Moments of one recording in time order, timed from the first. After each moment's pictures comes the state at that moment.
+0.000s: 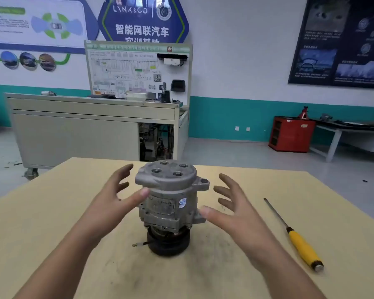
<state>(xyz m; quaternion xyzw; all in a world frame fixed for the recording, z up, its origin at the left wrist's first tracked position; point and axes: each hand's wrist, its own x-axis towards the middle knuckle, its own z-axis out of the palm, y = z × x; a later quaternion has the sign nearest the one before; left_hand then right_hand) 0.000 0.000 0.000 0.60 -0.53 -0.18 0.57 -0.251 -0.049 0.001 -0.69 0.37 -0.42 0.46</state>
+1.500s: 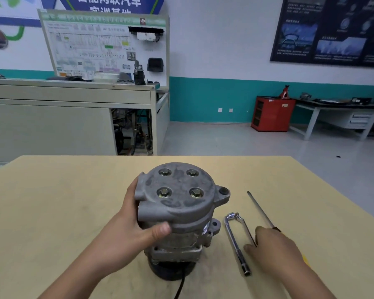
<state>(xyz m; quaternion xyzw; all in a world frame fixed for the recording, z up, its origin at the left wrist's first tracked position) -0.073 -0.059 -0.016 0.53 -0.61 -0.34 0.48 -0.349 -0.147 -0.072 -0.73 0.68 0.00 0.06</state>
